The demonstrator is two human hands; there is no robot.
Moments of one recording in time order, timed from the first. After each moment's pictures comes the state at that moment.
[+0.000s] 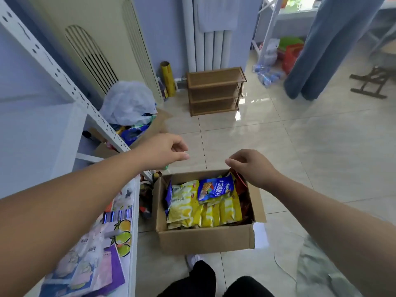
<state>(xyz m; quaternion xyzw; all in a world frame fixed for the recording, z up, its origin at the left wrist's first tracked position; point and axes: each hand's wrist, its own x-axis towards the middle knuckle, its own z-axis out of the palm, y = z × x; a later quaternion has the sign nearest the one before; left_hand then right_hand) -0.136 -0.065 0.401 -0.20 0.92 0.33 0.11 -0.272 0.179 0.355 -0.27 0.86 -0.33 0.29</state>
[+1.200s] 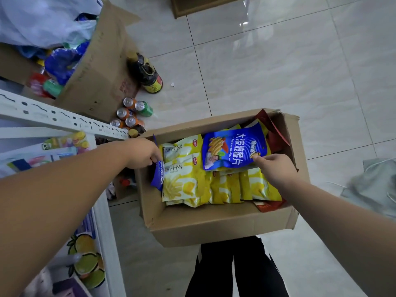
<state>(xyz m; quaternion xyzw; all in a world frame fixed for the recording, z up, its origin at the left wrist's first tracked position) -0.187 -0.198 -0.022 -0.07 0.82 0.14 0.54 -0.303 0.153 -0.037 0.10 0.85 -0.31 0.41</state>
